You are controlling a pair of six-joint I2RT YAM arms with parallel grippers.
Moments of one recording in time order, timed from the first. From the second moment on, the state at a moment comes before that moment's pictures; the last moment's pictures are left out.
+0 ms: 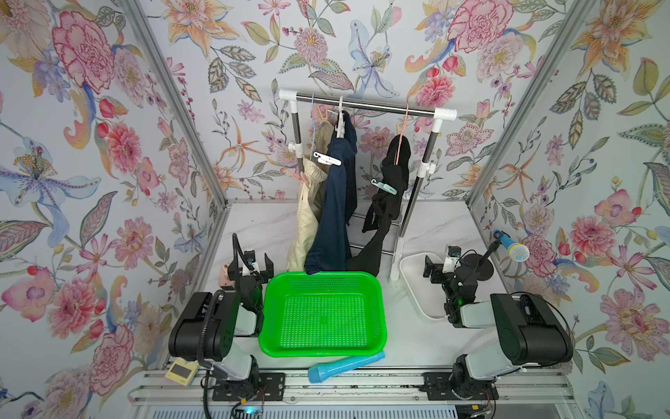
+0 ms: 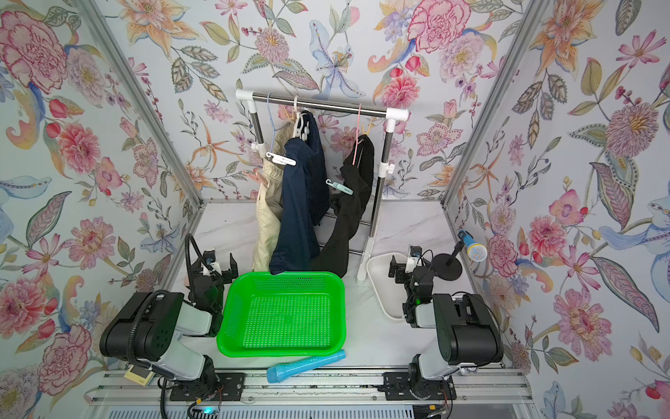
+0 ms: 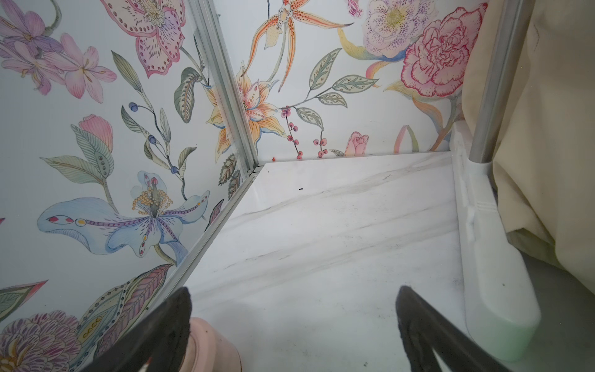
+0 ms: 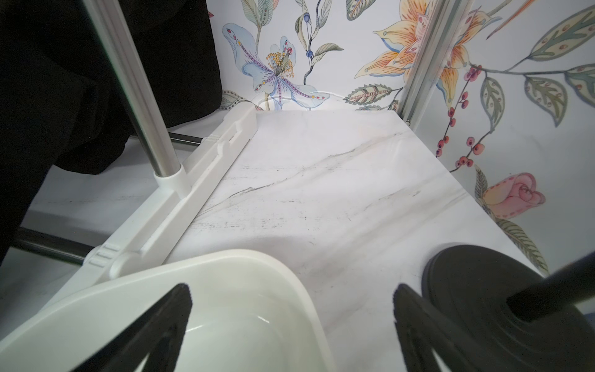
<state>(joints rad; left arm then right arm) -0.04 1.58 0.19 1.32 -0.28 0.15 0.02 1.54 0.28 1.01 0.04 -0.02</state>
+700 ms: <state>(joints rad) -0.04 1.55 0.19 1.30 -0.28 0.15 0.02 1.54 0.28 1.01 0.04 -0.02</state>
